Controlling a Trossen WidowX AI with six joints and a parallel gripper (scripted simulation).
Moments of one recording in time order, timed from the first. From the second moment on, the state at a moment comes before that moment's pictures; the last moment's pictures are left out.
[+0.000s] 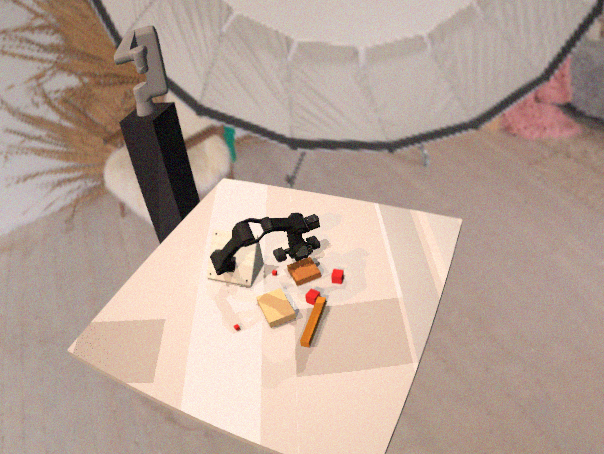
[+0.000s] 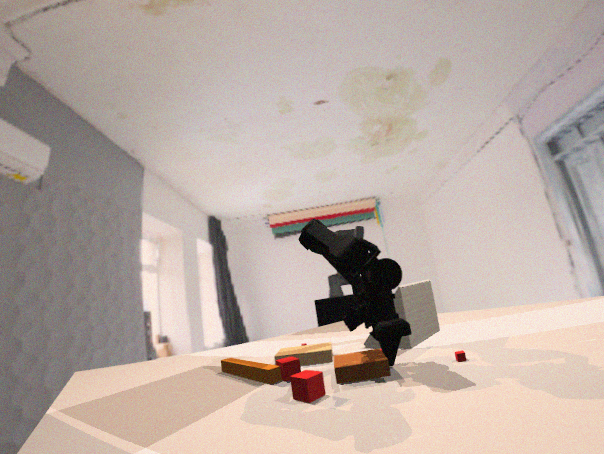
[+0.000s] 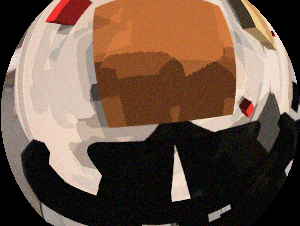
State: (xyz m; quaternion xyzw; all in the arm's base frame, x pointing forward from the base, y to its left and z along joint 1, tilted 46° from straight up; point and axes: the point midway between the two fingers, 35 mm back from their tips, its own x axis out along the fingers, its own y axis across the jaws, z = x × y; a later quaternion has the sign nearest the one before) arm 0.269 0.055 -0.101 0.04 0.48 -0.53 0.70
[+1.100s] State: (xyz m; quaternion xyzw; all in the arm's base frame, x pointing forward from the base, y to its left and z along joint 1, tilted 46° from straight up) arm 0.294 0.038 -0.082 0.04 0.48 -0.53 0.70
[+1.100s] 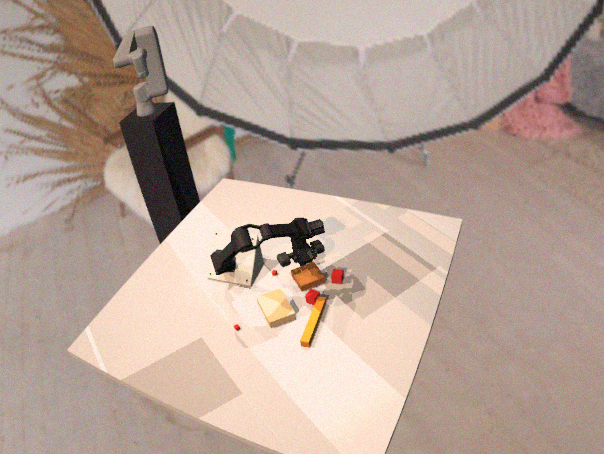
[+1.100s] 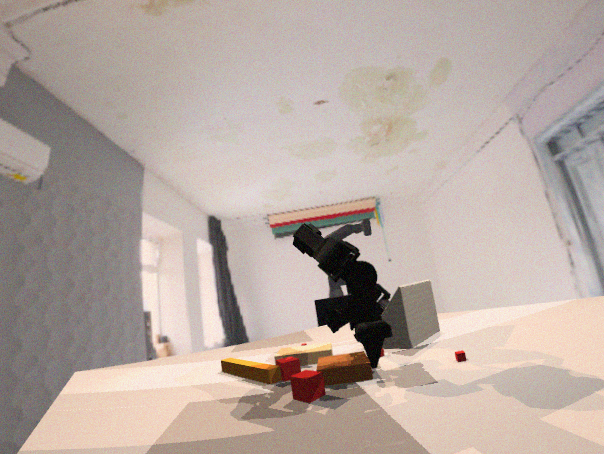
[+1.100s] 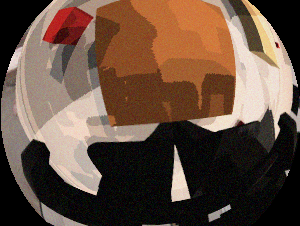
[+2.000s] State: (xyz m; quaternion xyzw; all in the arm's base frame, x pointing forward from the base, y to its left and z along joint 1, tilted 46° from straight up) arm 0.312 0.020 -0.065 0.04 0.48 -0.53 0.70
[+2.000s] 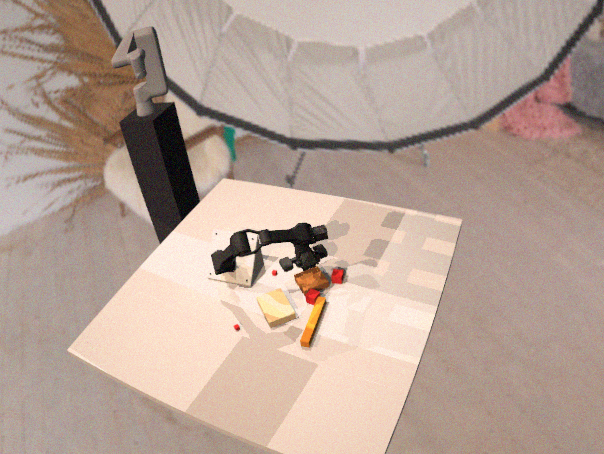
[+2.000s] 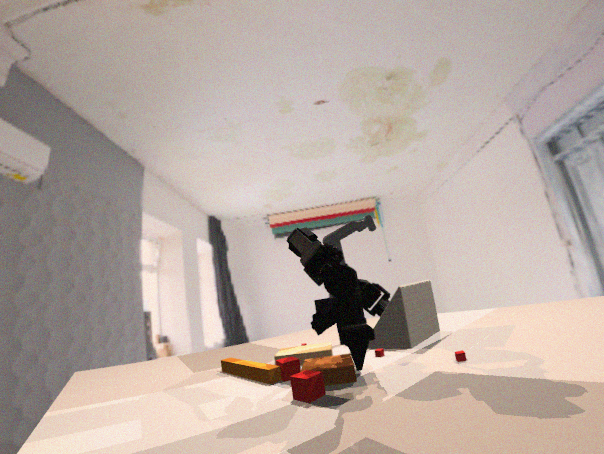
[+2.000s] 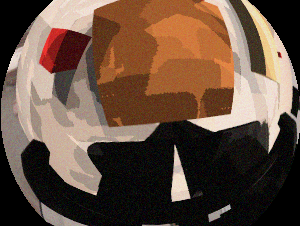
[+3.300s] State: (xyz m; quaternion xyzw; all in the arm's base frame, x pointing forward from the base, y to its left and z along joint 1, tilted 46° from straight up) arm 0.312 0.019 -0.061 0.04 0.47 -0.53 0.70
